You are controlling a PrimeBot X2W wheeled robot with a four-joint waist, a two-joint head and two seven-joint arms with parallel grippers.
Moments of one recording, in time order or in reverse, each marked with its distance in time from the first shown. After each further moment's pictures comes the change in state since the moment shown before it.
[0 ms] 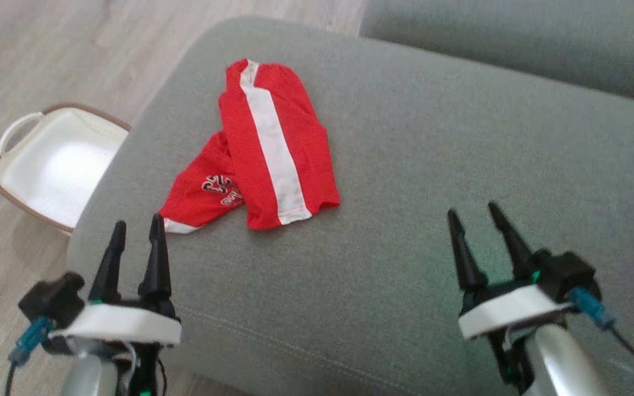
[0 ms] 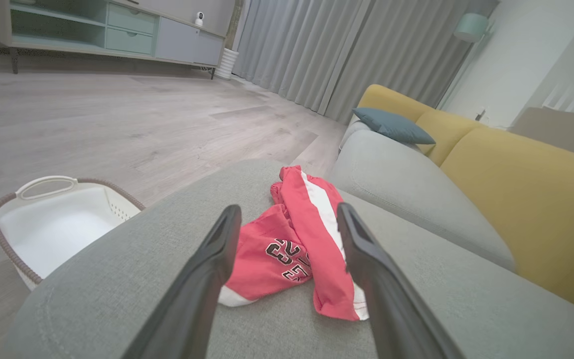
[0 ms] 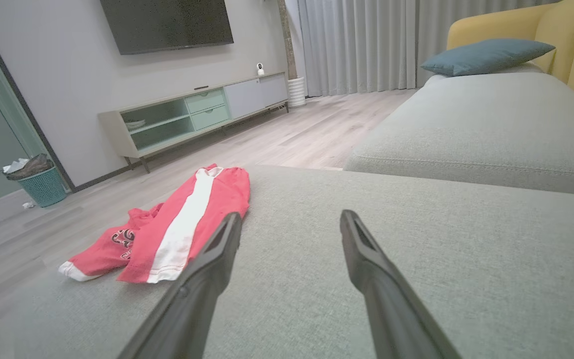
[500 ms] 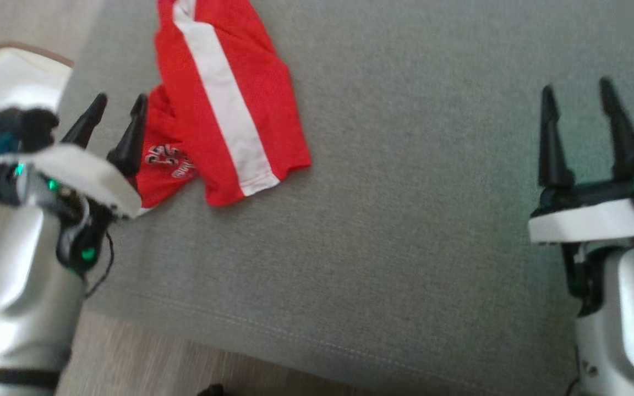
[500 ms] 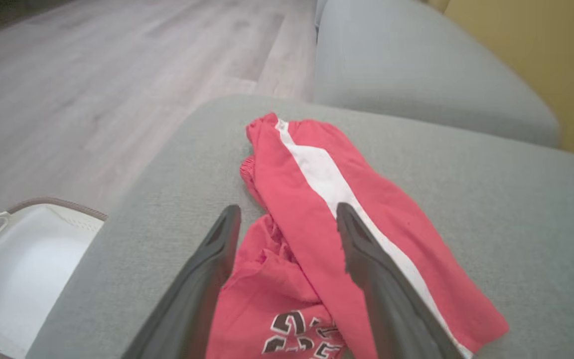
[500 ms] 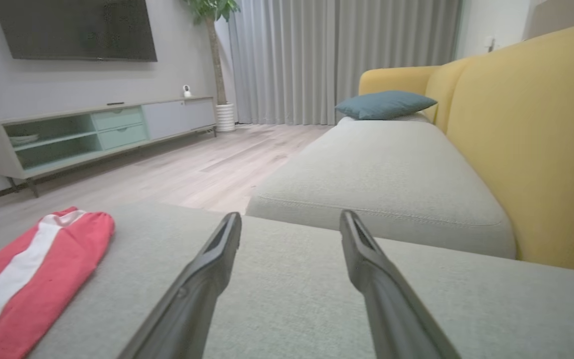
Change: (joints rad) left arm -0.482 0.254 -0.214 0.259 -0.139 0.000 0.205; right arm -0.142 -0.002 -0.217 -0.289 -0.181 0.000 0.122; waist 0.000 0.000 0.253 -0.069
